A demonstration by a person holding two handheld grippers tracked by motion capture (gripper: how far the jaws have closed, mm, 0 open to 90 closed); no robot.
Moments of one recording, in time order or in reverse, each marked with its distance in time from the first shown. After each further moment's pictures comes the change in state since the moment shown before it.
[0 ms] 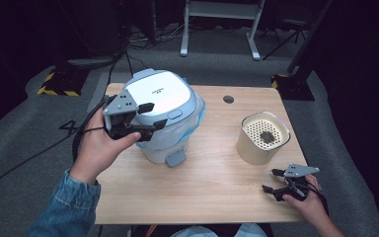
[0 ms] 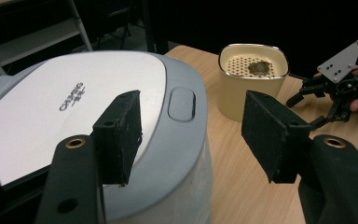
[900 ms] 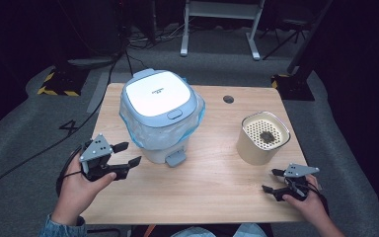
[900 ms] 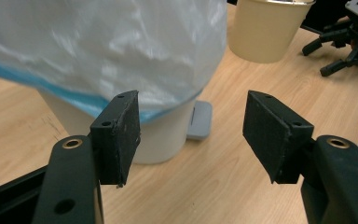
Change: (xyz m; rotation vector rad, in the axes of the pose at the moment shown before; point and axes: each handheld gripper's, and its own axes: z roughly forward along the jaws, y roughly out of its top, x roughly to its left) left arm -0.004 -0.114 -0.022 0.076 0.048 -0.121; right arm 0.000 0.000 0.000 0.000 0.001 0.001
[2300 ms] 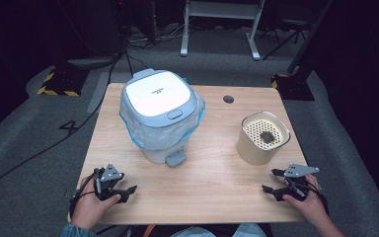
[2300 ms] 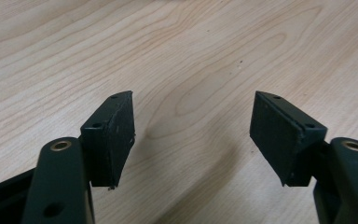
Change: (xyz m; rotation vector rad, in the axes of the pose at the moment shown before) left arm 0.015 -0.120 0.057 0.307 0.064 -0.085; right arm 0.000 0.000 0.000 0.000 0.000 0.000
